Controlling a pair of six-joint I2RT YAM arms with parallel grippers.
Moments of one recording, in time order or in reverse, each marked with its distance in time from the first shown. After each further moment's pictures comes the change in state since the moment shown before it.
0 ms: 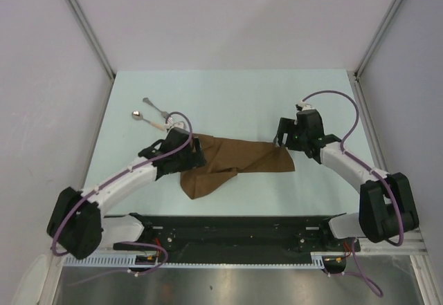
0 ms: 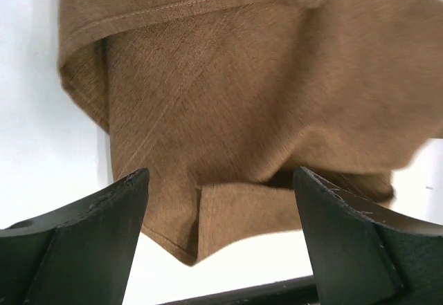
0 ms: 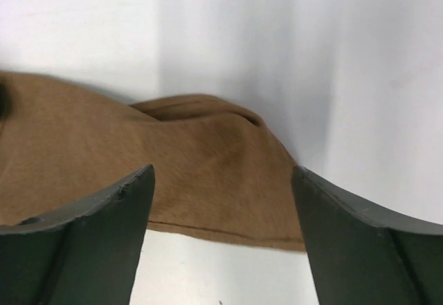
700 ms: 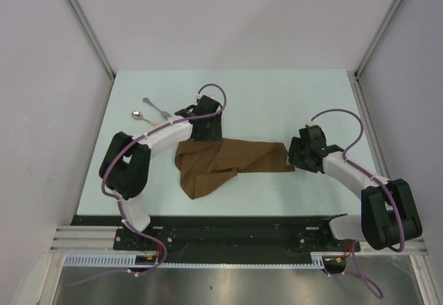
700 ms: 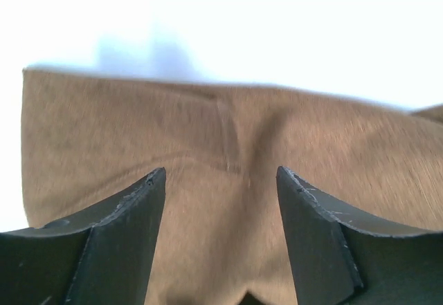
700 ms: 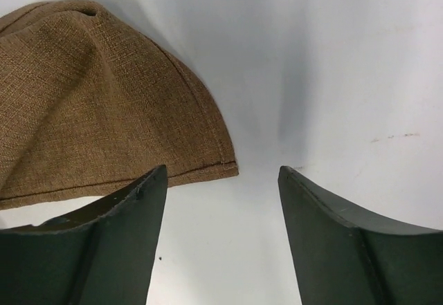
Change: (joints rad) left arm -0.003 0.625 0.548 -0.044 -0.045 0.213; right arm -0.019 -0.080 -0.149 -0.203 0.147 0.107
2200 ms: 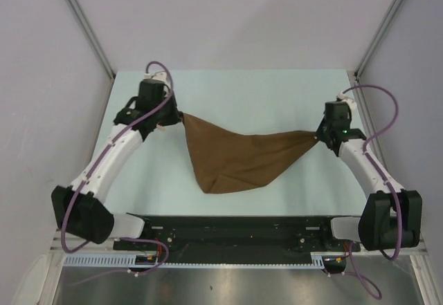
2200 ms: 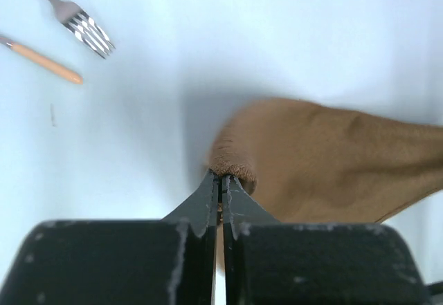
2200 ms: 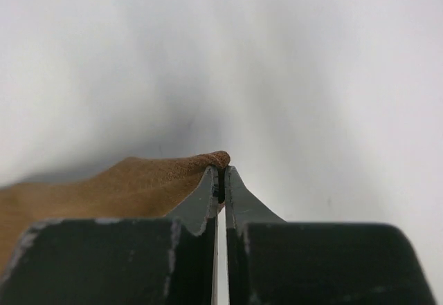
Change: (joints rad) left arm 0.215 -0.387 0.002 -0.112 0.125 0.103; right arm -0.172 -0.019 0.202 -0.026 0.176 -0.075
